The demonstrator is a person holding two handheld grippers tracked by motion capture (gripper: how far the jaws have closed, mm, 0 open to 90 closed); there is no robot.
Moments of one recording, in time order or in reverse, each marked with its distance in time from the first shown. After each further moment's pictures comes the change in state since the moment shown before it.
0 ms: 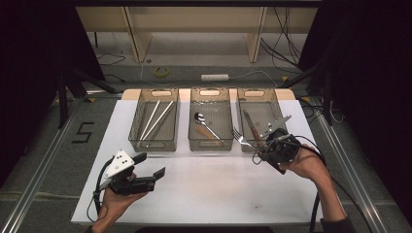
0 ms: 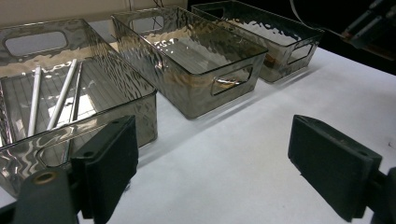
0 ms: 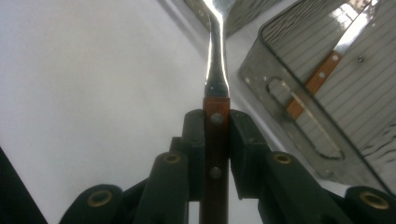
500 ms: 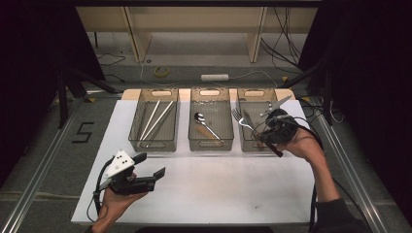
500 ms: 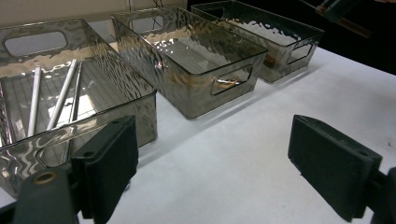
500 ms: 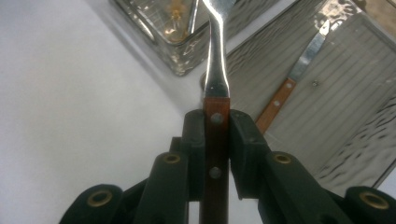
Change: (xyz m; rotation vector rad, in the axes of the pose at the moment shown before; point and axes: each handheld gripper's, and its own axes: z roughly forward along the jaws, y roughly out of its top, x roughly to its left) left arm 0.000 0.000 0.000 0.000 -0.001 0.000; right arm -0.035 0.029 -0.004 -0.028 -0.017 0.070
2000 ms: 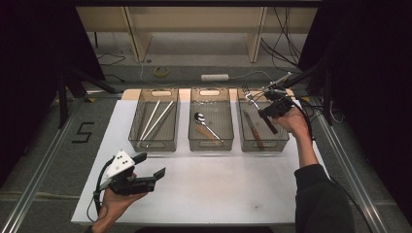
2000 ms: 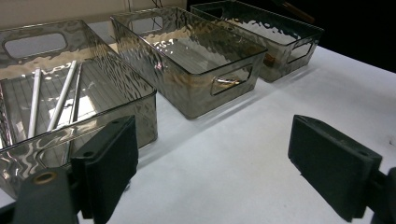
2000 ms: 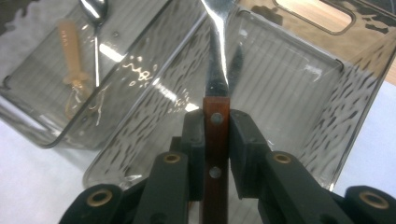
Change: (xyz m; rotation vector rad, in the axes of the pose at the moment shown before) left arm 0.000 0.000 0.000 -0.003 0.001 0.009; right arm -0.073 0.040 0.034 -0.037 -0.112 0.254
